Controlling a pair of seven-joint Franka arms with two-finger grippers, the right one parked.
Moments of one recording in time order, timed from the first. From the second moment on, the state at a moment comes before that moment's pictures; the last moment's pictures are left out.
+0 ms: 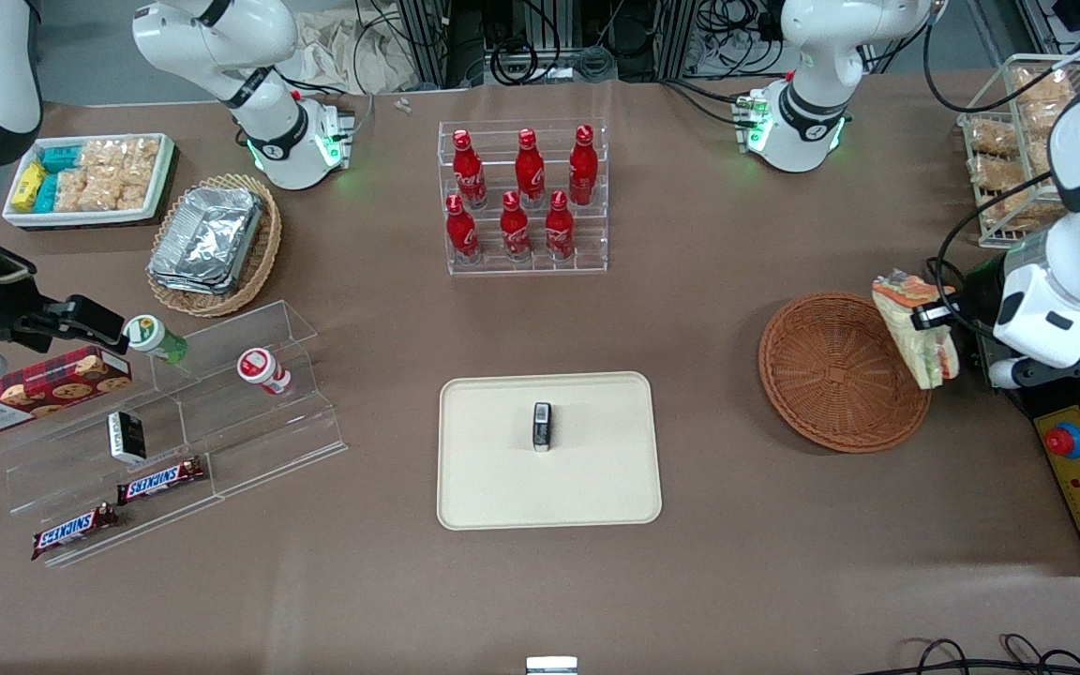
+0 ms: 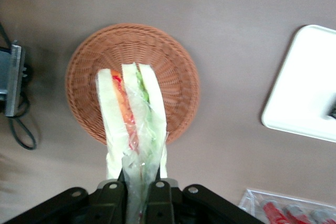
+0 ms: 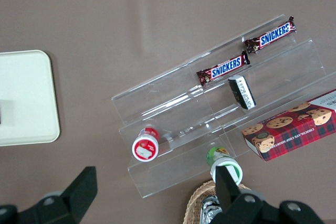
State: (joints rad) arm 0.15 0.14 -0.24 -1.60 -0.07 1.60 -0.35
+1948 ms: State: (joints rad) arm -0.21 0.88 -0.44 -1.32 0.24 2.16 -0.64
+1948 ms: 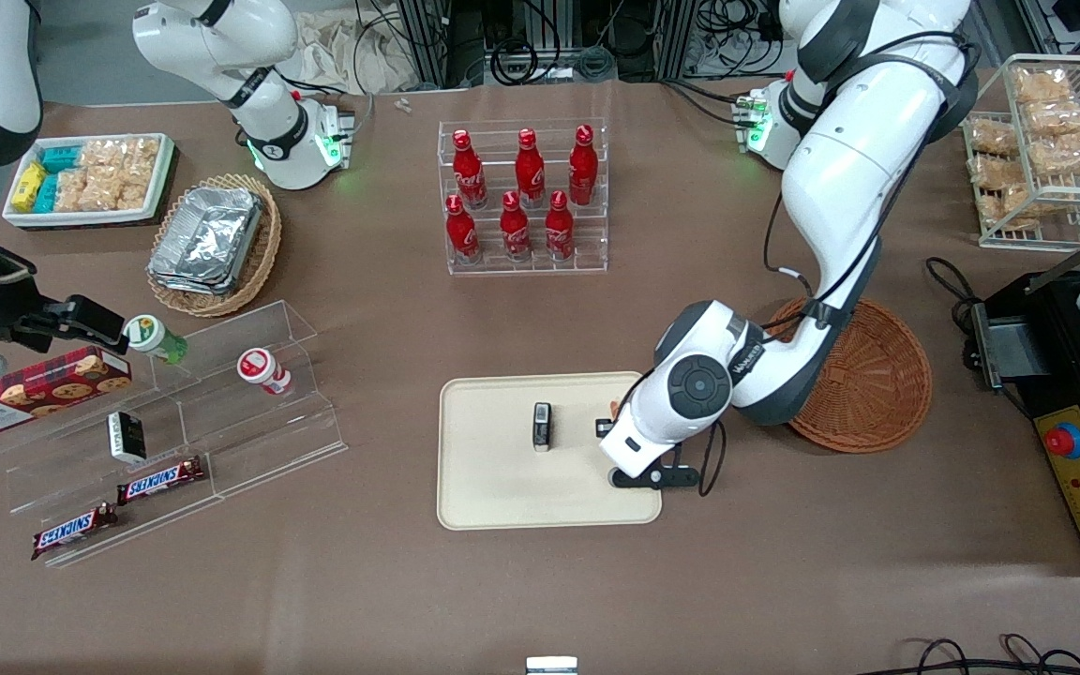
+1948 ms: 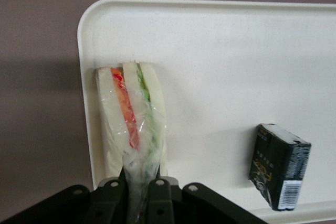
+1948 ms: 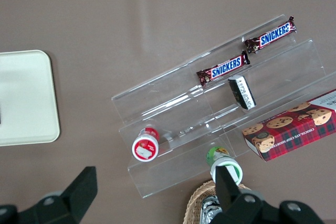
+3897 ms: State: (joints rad) arm 0.12 -0.01 -0.16 -1.86 0.04 1.85 -0.08
